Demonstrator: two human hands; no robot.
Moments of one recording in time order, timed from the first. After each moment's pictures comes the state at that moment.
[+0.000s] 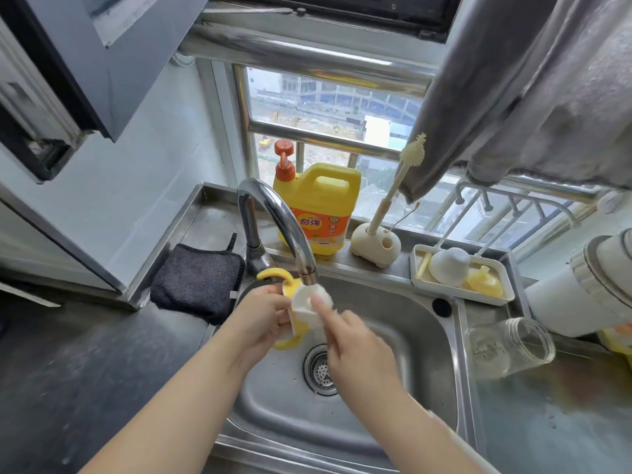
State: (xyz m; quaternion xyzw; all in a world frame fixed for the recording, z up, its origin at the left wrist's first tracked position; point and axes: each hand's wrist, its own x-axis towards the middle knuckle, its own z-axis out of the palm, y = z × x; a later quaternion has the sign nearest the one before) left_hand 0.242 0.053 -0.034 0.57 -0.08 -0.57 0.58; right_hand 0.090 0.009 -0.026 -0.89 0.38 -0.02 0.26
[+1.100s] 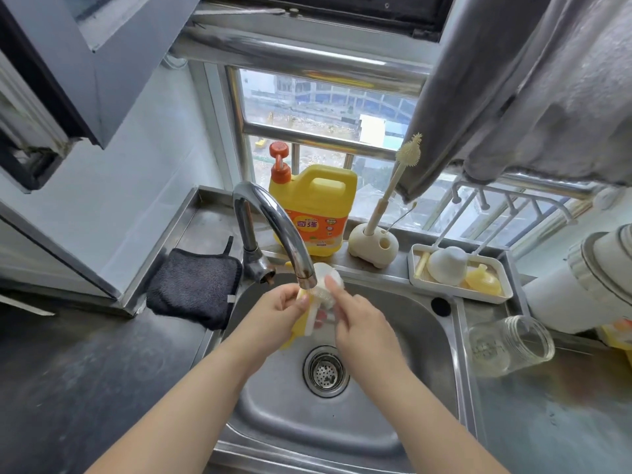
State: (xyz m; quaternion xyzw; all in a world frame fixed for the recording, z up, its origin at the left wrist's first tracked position) left_hand 0.233 0.054 -0.031 0.64 -0.26 -0.51 0.51; right_hand 0.100 -0.018 -0.025 -0.85 0.42 -0.07 0.32
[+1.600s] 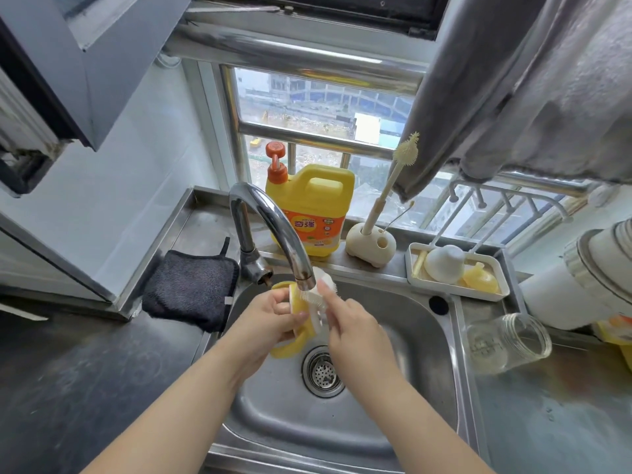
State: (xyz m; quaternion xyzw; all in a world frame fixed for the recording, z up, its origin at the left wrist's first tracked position) left_hand 0.244 0.058 -0.041 0.57 -0.21 -0.57 0.55; right_hand 0.103 -0.008 -0.027 -0.86 0.42 -0.06 0.30
